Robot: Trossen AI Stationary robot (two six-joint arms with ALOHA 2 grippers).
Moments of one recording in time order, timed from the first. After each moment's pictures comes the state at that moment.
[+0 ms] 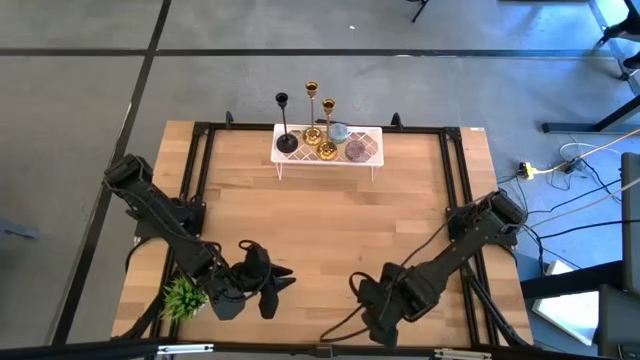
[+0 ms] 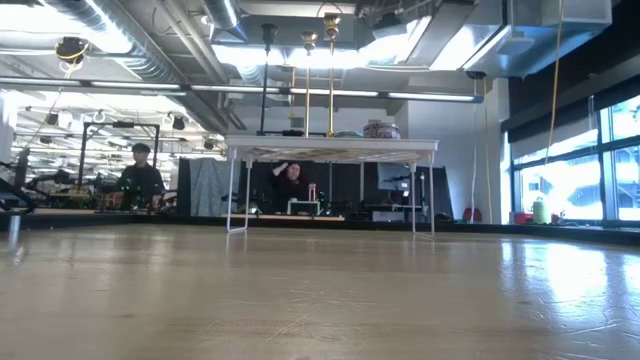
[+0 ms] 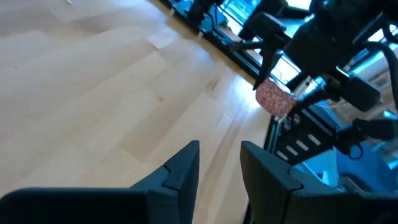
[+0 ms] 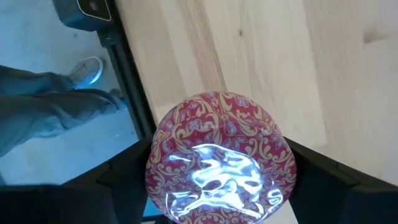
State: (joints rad) left arm -0.78 1.50 1.08 -0.24 -0.84 -1.16; right arm 0.72 1.91 1.69 -1.13 0.00 1.00
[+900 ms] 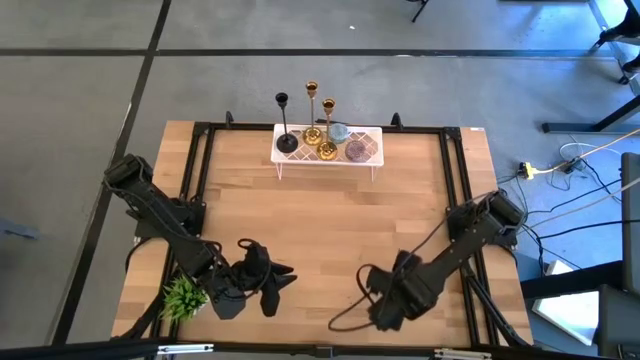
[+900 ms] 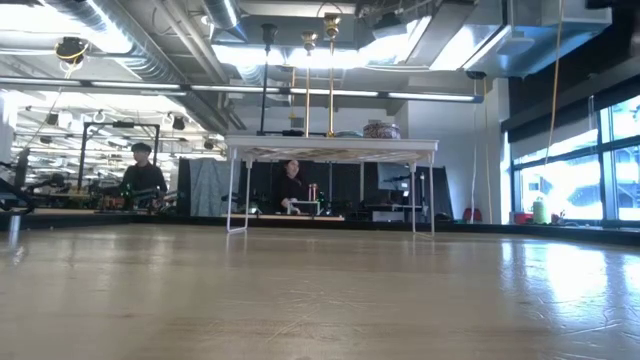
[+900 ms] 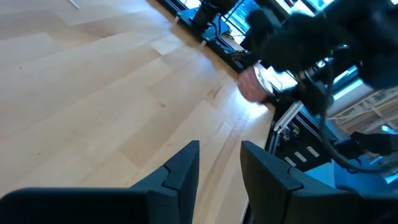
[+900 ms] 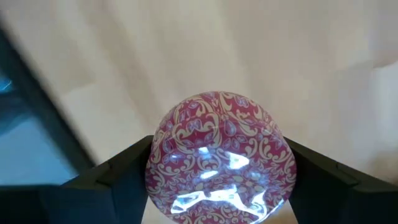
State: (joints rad) left arm -0.77 1.50 1.08 -0.23 -0.87 -1.19; right arm 0.72 1.92 1.66 -1.34 0.06 1.10
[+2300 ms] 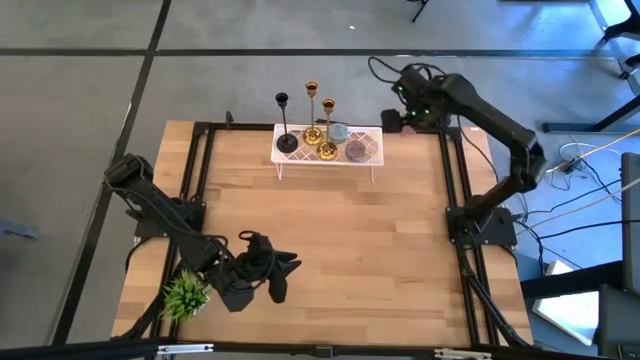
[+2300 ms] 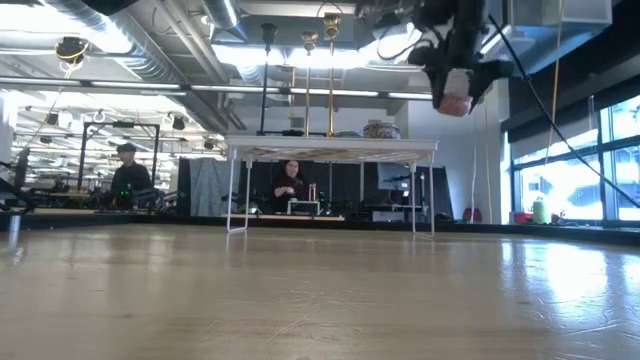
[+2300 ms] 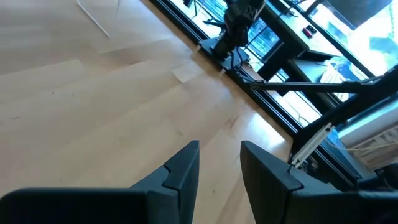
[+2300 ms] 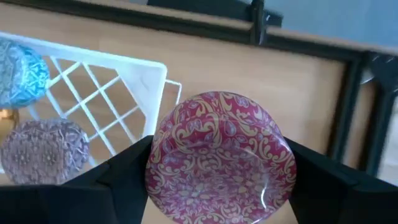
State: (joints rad) left arm -0.72 1.50 1.08 -0.24 -0.95 -1.21; right arm -0.65 1.55 1.66 -1.37 0.16 0.69
